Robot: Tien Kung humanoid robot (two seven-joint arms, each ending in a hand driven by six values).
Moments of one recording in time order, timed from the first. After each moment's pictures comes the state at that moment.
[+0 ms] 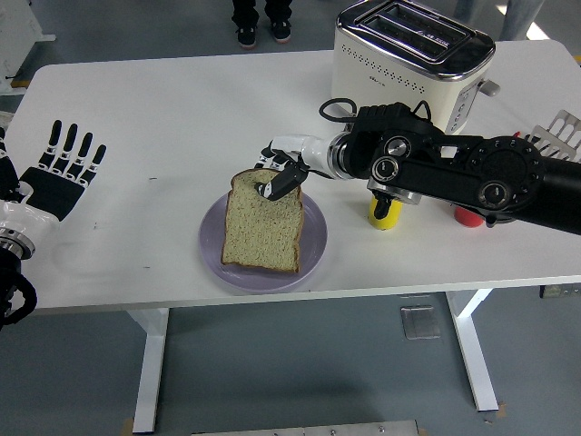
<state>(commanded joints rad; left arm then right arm) -0.26 0.40 -1.31 -1.29 -0.24 0.02 0.06 1.29 -0.19 0.18 1.24 -0.73 -0.01 -0.53</state>
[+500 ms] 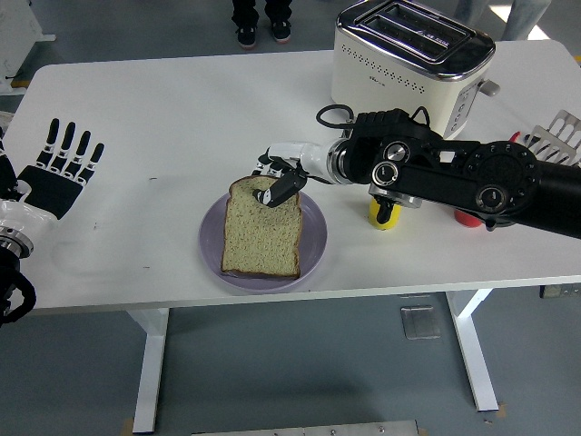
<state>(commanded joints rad) -0.27 0.40 -1.32 -1.28 -0.23 0.02 0.06 1.28 -0.19 0.16 1.22 -0.74 0.03 -0.48</state>
